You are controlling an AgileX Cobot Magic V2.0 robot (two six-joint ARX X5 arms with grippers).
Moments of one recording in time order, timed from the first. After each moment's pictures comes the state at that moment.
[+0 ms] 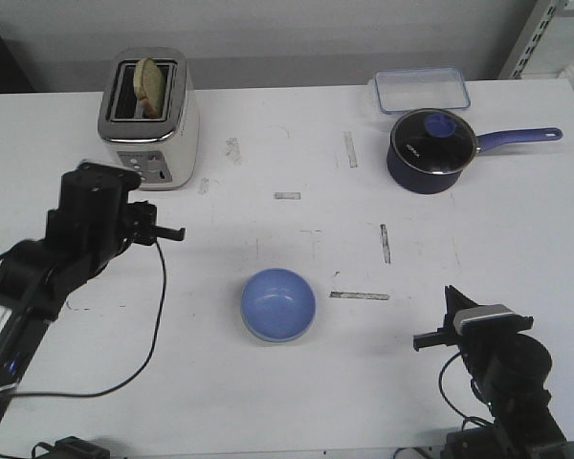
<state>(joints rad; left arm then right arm) -0.35 1.28 1.51 -0.76 -0.14 -0.04 0.12 0.37 0.51 -0.47 0.00 -0.01</state>
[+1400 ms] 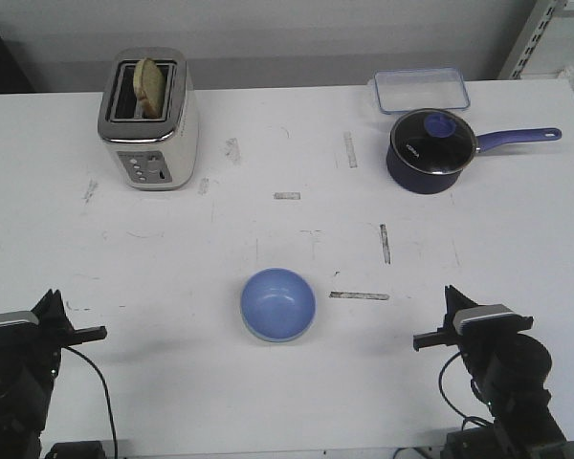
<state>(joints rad) 0.02 0.39 0.67 -0.42 -0.14 -0.01 0.12 0.37 0.51 -0.47 0.00 -0.01</state>
